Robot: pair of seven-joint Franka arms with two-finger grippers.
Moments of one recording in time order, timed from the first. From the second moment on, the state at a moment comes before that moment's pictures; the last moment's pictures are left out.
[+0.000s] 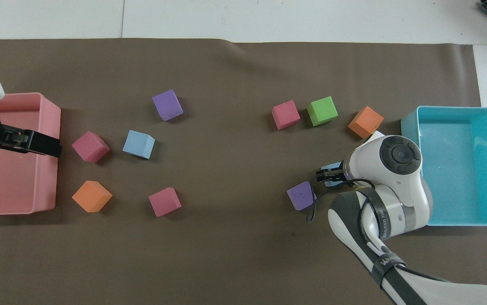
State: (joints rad) left arm -0.04 -0.02 -0.11 -1.52 -0.03 1.48 0.07; right arm 0.35 0.12 -0.12 -2.25 -0.02 2.33 0.18
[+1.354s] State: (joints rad) left arm -0.04 -0.02 -0.11 -1.52 -0.03 1.48 0.07; right arm 0.34 0.11 -0.12 -2.26 -0.01 2.34 0.19
